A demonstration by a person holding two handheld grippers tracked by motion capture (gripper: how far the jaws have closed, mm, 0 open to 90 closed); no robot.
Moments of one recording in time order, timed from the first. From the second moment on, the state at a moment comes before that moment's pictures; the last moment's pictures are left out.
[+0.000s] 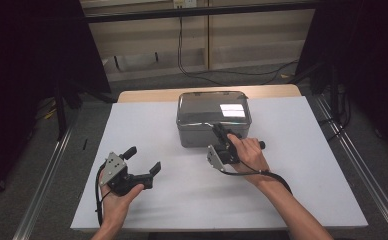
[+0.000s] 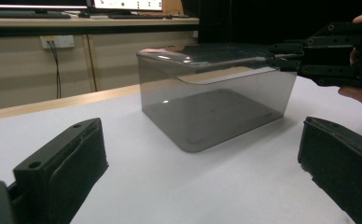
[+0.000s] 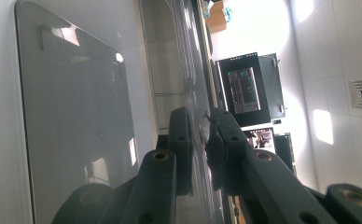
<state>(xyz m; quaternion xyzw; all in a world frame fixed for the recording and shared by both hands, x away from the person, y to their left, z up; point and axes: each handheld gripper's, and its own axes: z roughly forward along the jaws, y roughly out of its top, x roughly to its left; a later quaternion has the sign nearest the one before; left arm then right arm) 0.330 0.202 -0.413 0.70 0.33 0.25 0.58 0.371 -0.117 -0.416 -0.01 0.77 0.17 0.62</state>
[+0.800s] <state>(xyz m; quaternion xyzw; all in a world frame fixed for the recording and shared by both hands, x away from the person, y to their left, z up) 0.369 0.188 -0.406 0.70 0.32 0.26 0.59 0.372 -0.118 -0.411 -0.01 0.76 0.17 0.63</state>
